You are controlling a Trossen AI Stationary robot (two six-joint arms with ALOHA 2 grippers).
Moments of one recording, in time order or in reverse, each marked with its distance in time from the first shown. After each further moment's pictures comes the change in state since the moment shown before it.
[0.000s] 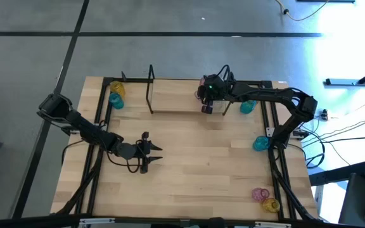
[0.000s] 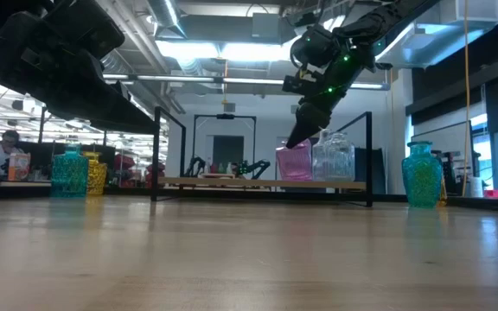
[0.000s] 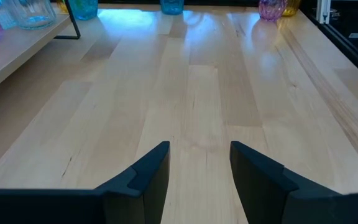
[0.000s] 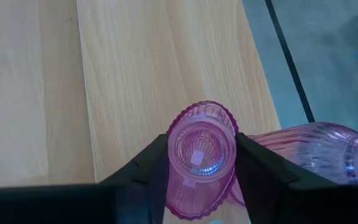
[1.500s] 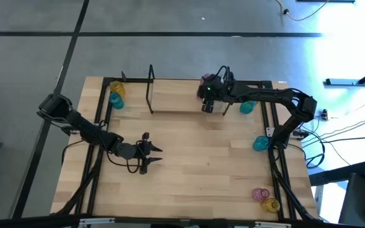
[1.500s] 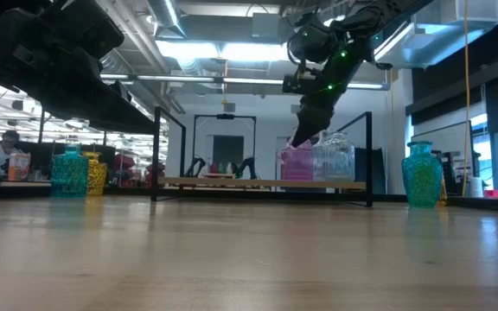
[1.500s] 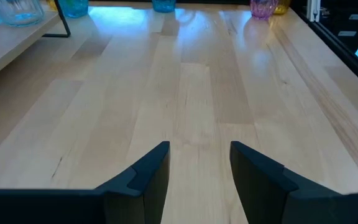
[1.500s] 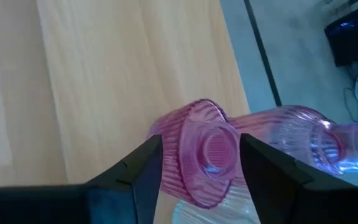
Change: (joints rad) left arm 0.000 0.000 0.000 0.000 0.032 0.000; right arm 0.034 -0.002 0.038 -0.075 0.182 0.001
